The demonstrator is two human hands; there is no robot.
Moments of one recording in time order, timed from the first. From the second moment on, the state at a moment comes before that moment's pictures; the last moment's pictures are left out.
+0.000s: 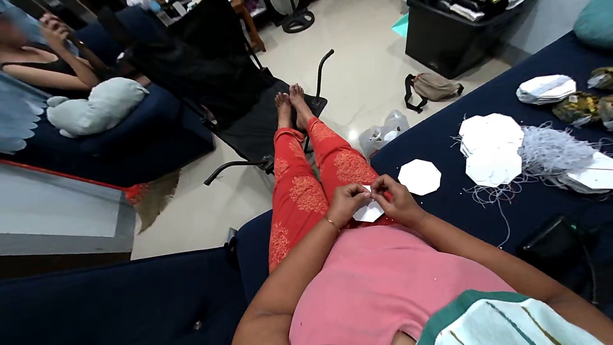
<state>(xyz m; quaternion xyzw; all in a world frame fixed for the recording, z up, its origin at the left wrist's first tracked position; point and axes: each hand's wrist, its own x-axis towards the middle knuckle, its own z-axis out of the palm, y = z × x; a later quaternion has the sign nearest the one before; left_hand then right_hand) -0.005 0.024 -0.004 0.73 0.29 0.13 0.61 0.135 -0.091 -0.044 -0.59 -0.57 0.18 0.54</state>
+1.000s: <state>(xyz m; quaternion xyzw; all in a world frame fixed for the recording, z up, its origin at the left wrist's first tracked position) -0.007 0.021 -0.003 0.79 0.20 0.19 0.55 0.131 -0.089 -0.043 -0.61 -0.58 0.06 0.53</state>
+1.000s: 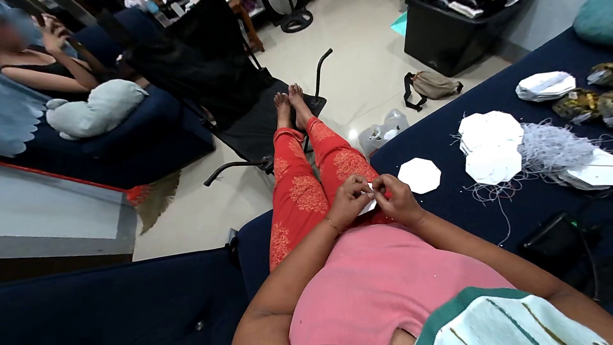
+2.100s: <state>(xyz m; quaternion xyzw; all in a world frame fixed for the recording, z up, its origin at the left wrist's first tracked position) -0.001 0.018 0.010 0.76 0.33 0.15 0.55 0.134 -0.098 -0.017 -0.59 -0.52 0.25 0.57</state>
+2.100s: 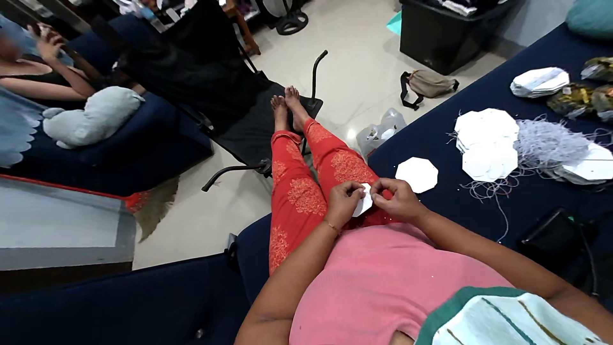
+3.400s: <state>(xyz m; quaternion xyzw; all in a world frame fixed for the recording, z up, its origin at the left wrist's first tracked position) -0.009 0.030 -0.021 0.71 0.18 0.20 0.65 0.264 -0.150 -0.018 -0.77 -0.28 0.28 0.51</state>
